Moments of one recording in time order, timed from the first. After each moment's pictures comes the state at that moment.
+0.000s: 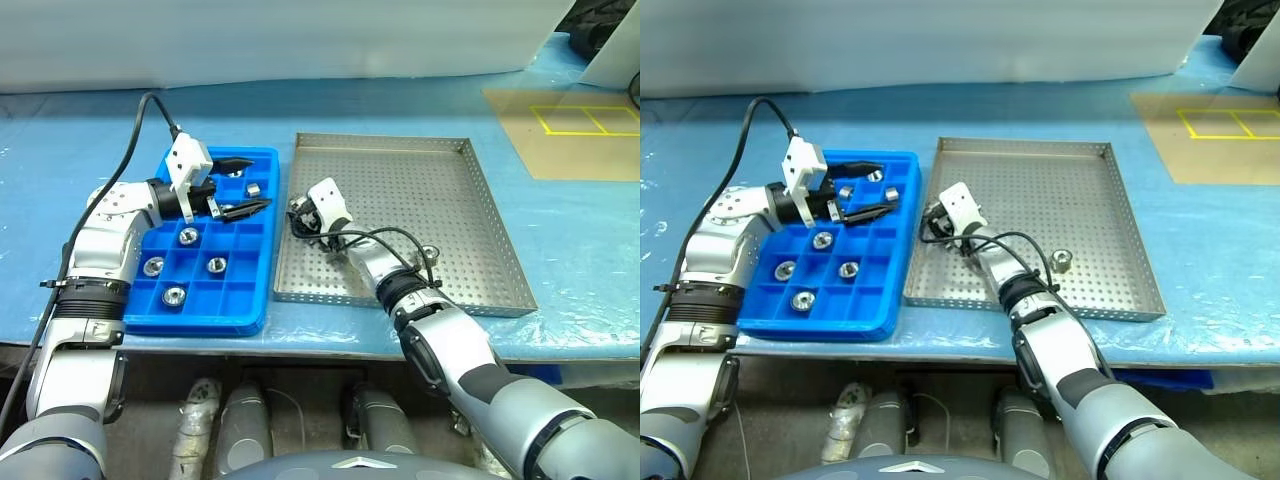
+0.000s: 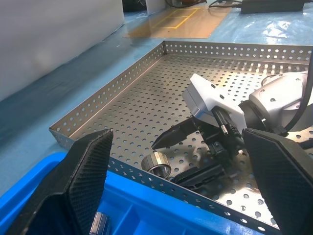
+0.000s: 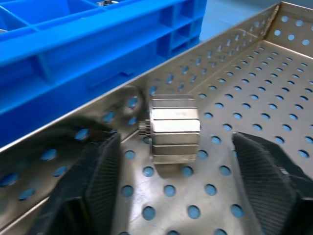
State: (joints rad) left arm -0.67 0.60 0.04 0.28 -0.35 0.14 -1.13; right arm -0.96 0.04 0.11 1.14 -0.08 -0.16 0.30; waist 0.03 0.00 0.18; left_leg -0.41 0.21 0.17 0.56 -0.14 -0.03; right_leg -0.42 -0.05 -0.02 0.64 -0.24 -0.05
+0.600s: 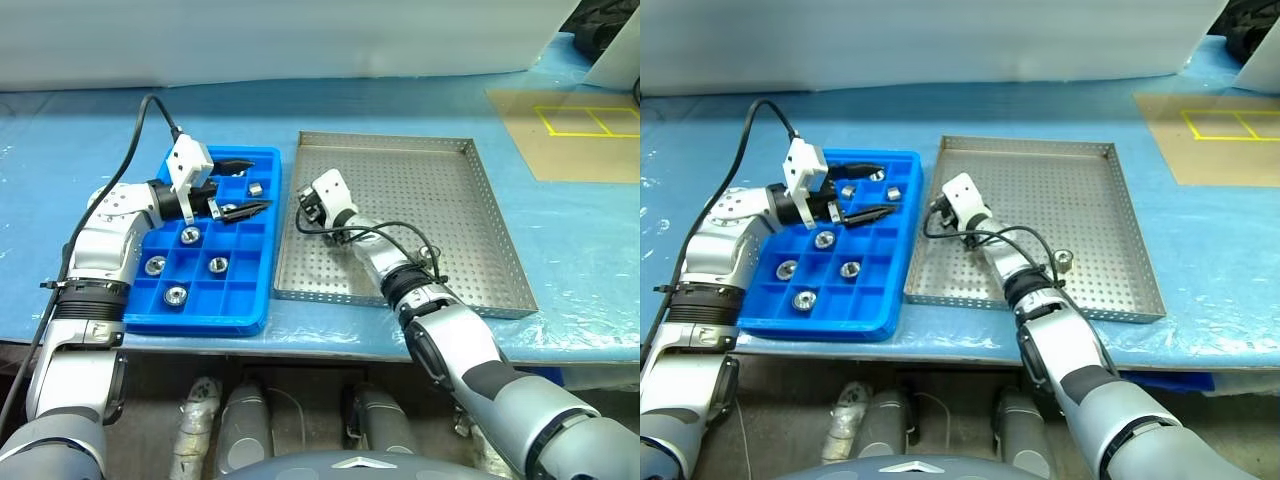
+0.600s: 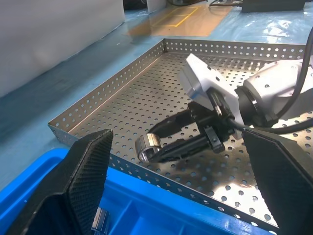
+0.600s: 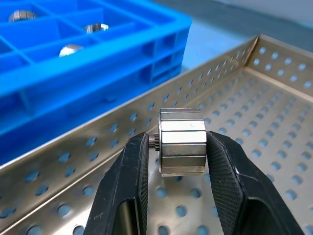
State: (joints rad) left arm -0.66 0.60 0.04 0.27 -0.35 0.15 -1.13; right arm -0.95 -0.02 0.10 1.04 -0.08 -0.18 0.34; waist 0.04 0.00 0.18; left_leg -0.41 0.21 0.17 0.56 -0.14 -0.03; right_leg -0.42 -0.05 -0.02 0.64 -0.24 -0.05
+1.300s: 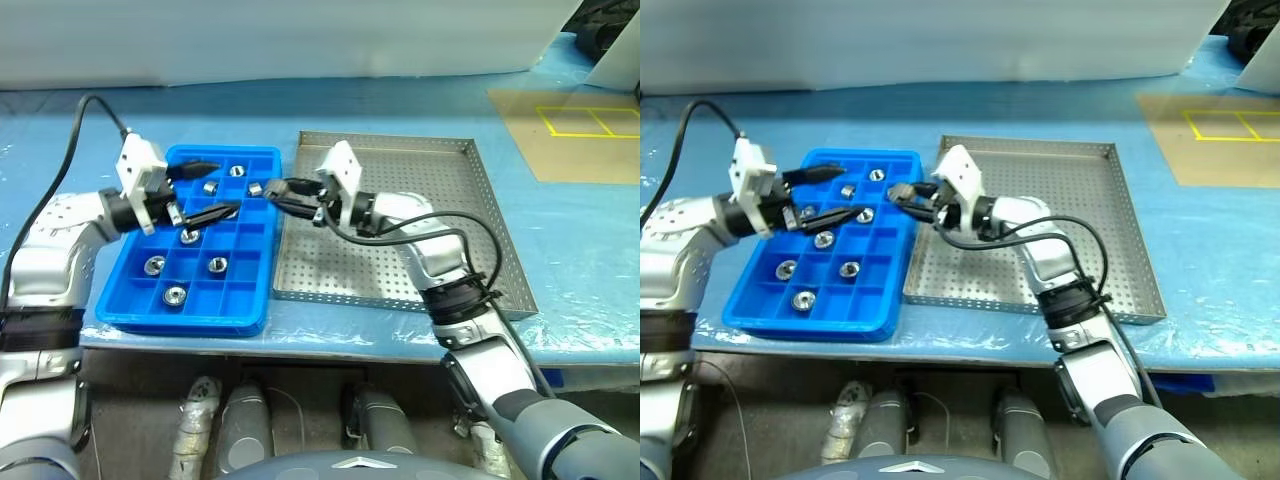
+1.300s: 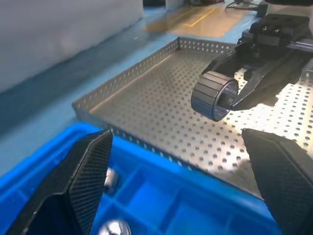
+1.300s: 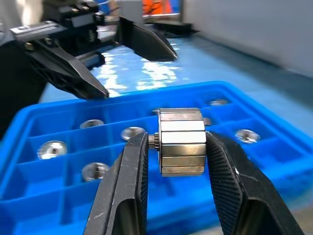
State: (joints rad) left arm -0.43 0.74 0.20 0.00 -0.49 0.35 -1.10; right arm -0.77 -0.14 0.24 0.16 0.21 0.39 0.90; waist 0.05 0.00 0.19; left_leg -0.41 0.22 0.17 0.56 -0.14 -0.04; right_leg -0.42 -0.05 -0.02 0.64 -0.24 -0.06
